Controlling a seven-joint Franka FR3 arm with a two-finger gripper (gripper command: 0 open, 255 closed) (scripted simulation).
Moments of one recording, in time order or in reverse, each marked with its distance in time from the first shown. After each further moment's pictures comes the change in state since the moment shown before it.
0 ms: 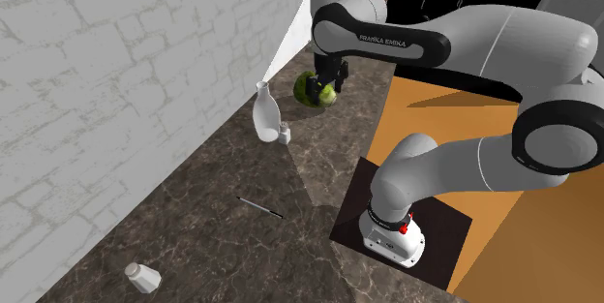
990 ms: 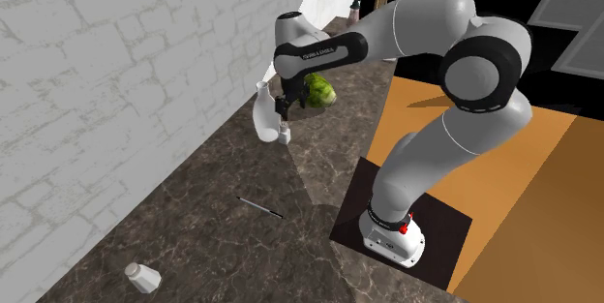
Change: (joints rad) arm 0.073 0.435 -0.056 0.016 0.051 0.422 -0.115
